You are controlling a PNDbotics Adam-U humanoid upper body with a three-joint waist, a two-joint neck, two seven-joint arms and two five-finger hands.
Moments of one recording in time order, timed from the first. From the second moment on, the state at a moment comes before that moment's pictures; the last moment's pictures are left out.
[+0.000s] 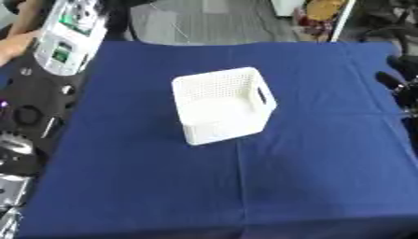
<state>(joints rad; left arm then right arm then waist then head) -0.96 0.34 -0.18 -1.19 -0.20 -0.20 -0.20 -0.08 -0.34 -0.02 -1.98 -0.52 -0.35 0.60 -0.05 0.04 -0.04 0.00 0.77</state>
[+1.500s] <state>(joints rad) -0.94 0.19 -0.22 -0.87 -0.62 -0.46 -0.28 -0.08 -0.33 -0.01 -1.98 -0.53 -0.35 0.61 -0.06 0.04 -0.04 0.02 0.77</state>
